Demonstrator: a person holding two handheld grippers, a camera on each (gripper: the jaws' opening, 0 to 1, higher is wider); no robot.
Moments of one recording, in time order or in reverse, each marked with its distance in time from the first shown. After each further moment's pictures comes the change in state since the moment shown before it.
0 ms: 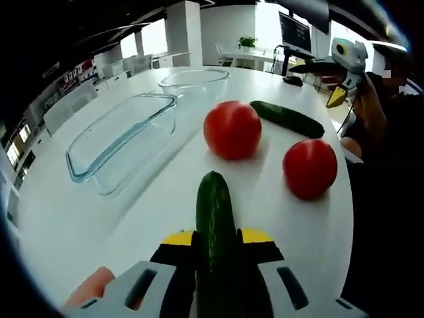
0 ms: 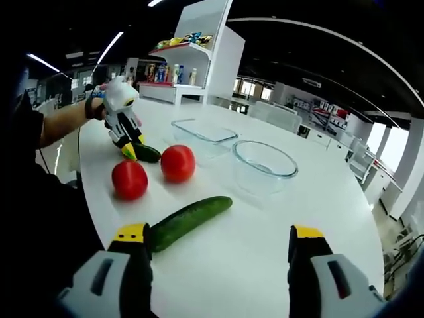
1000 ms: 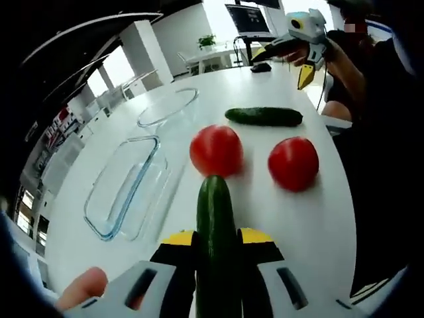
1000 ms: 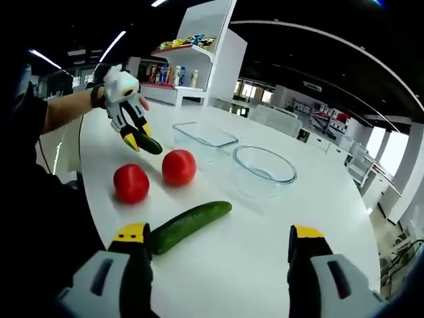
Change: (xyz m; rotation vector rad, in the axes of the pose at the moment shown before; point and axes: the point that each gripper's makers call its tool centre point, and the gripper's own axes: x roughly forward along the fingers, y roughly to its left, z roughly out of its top) left arm -0.027 -0.005 0.038 0.354 -0.009 0.010; right arm -0.004 -0.002 0.006 -0.014 -0.006 -0.009
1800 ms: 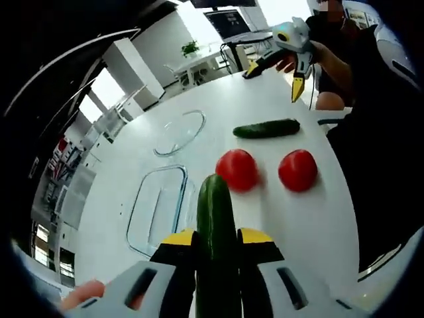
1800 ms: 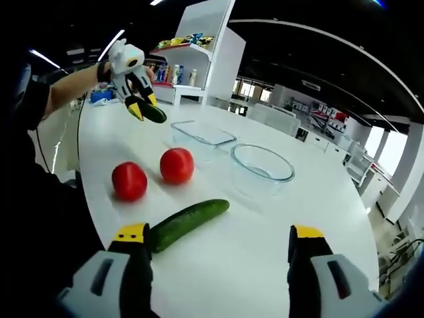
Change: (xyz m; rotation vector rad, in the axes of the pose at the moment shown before) left arm -0.043 0.044 0.036 0.180 -0.011 0.035; right arm -0.002 -0.002 0.000 -0.001 0.001 -0.009
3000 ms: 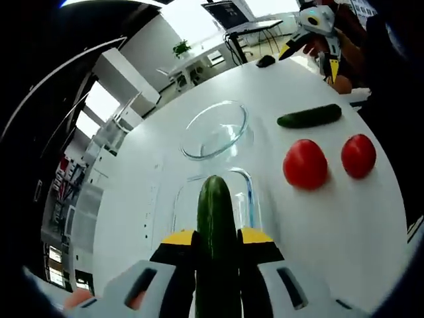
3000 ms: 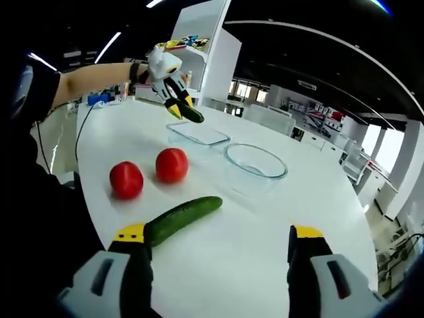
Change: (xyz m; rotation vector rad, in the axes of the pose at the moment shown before) left arm 0.076 0.105 0.009 0.119 -0.002 0.008; right arm -0.010 -0.011 -0.006 0.019 -0.004 -0.023
